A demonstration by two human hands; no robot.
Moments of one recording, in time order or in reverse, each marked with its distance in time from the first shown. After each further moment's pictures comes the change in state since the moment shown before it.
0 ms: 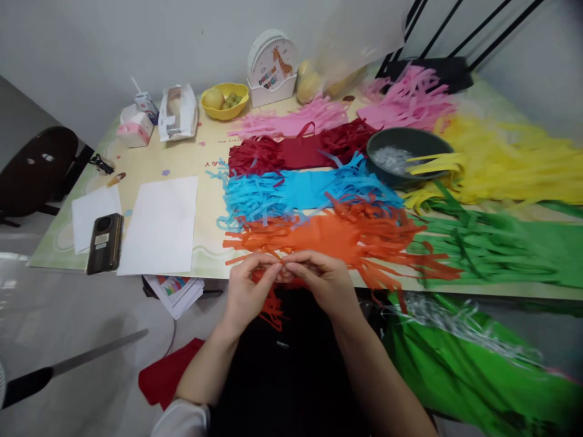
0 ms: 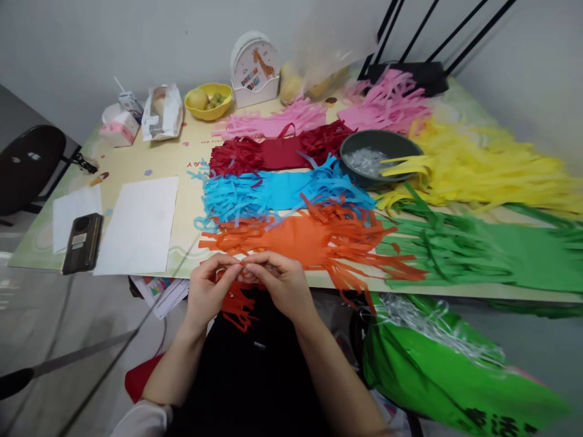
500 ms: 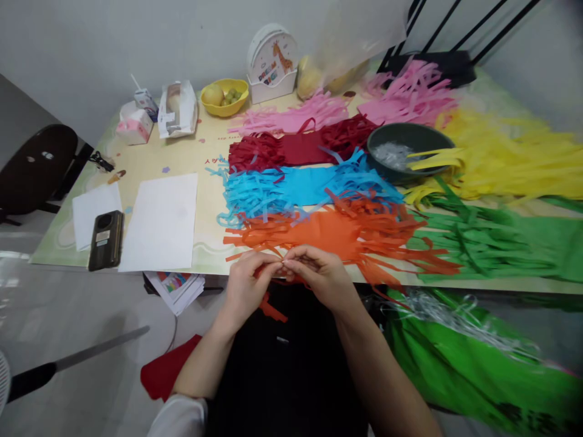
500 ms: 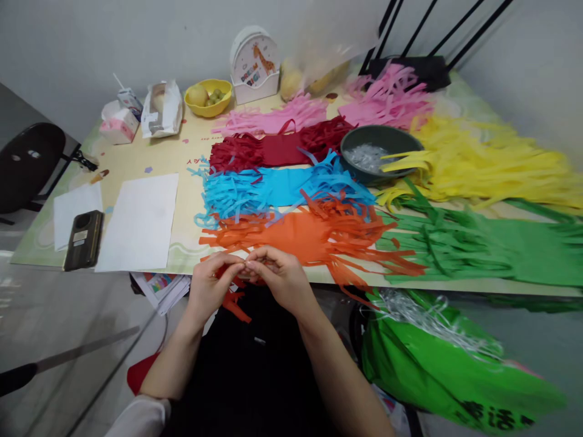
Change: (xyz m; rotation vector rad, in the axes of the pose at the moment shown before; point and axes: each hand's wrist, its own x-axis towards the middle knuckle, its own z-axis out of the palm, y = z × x) left_hand 0.002 -0.012 -0.010 0.303 -0.092 0.168; right_hand 0.002 0.006 -0.008 -0.043 -0.102 0.063
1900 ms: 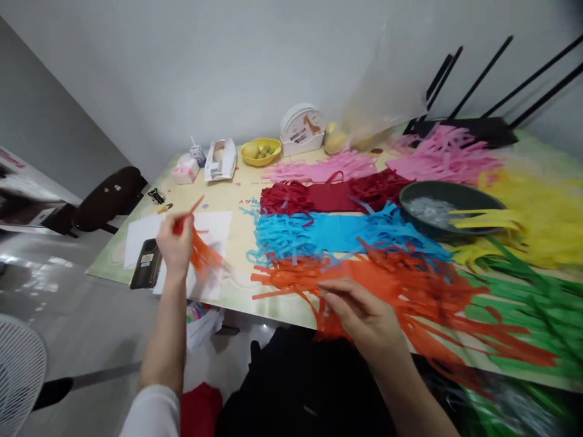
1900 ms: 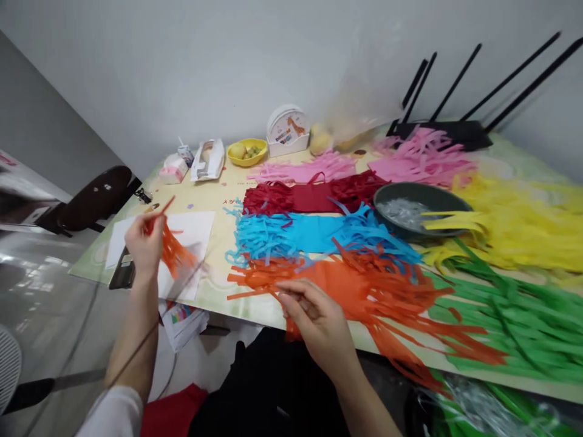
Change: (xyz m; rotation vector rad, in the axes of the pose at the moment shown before) left_hand 0.088 -0.041 -0.179 0.511 0.801 0.018; right_hand 0.008 -0.019 0.011 -0.184 0.088 -0.347
